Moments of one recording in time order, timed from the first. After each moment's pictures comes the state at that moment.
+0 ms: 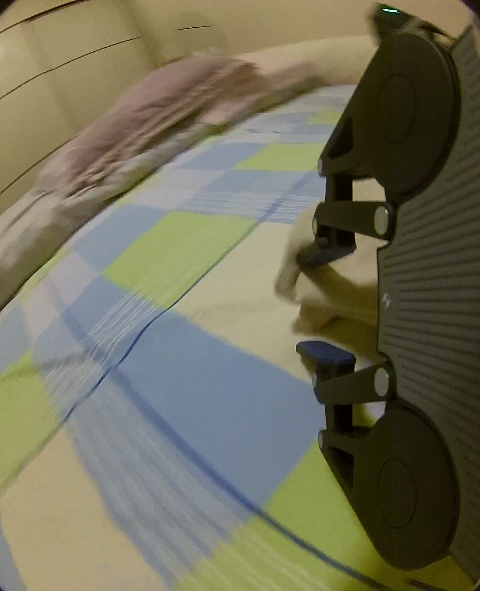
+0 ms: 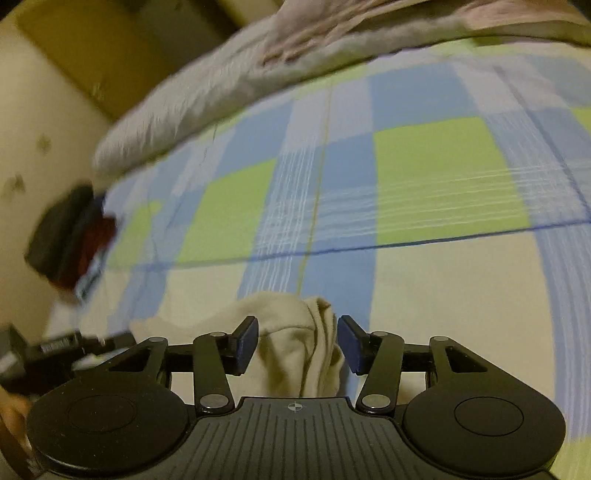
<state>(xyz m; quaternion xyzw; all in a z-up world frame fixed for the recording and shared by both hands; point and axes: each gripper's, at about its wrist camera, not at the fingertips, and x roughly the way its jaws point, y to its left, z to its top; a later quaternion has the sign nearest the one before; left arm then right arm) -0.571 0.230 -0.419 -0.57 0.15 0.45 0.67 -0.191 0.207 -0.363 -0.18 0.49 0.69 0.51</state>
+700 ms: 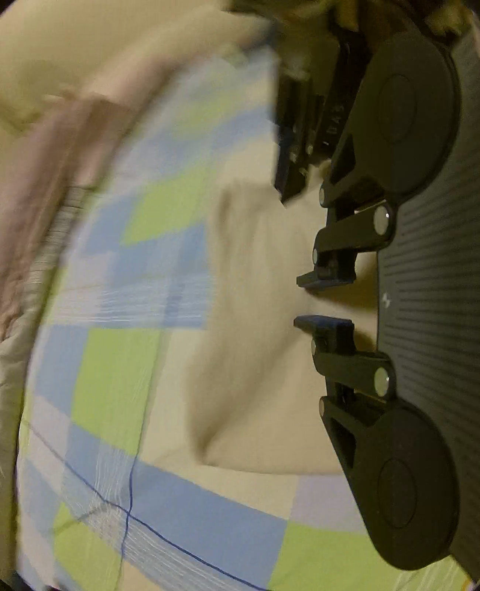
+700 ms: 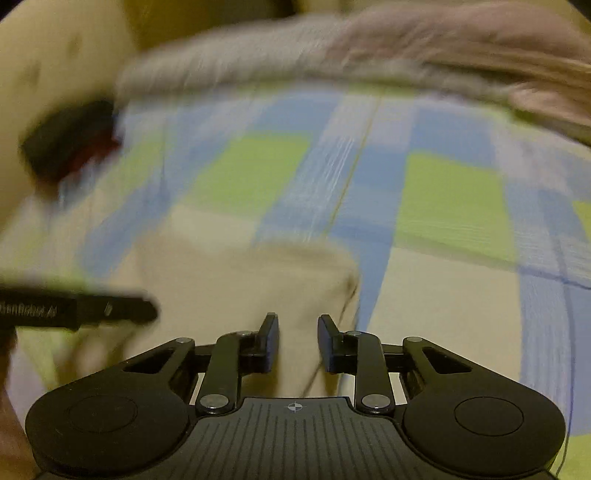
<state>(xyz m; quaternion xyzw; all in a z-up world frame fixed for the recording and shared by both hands) -0.445 0.149 -0.375 -0.38 0.31 0.43 0.76 -0.260 0.147 -0.368 -0.31 0.34 0.72 0.52</state>
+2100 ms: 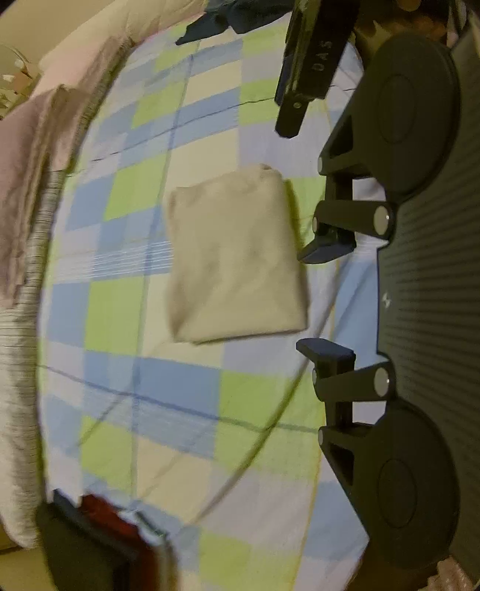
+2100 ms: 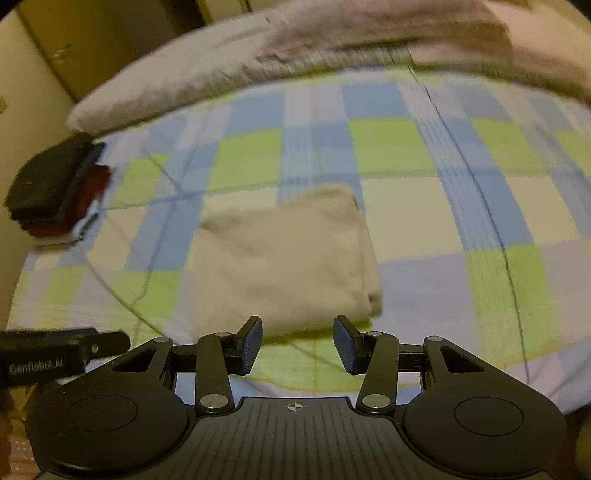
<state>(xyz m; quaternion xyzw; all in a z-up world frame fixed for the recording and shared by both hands) -0.540 0.057 -0.188 -0.37 0.41 0.46 0.69 -0.334 0.015 -0.202 -0.26 0.45 0.60 0.61</state>
